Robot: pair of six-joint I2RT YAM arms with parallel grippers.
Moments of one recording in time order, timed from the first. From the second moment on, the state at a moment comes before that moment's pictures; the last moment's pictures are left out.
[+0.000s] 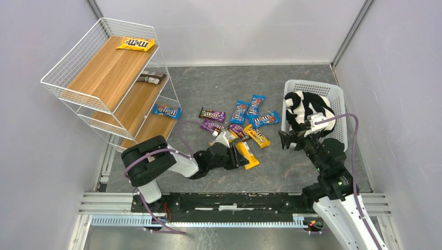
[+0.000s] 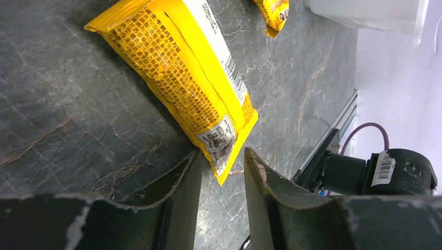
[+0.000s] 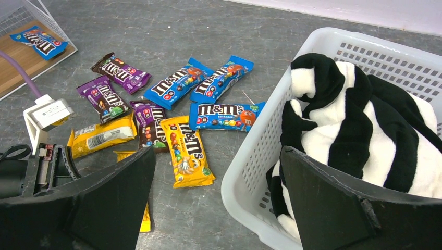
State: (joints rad) left arm -1.04 1.71 0.50 0.70 -0.01 -1.09; right arm 0.34 0.36 0.49 -0.27 -0.02 0.04
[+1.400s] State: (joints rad) left arm -1.08 1.39 0.75 0.03 -0.23 -1.06; right arm 0.35 0.36 0.48 -0.27 -0.02 0.04
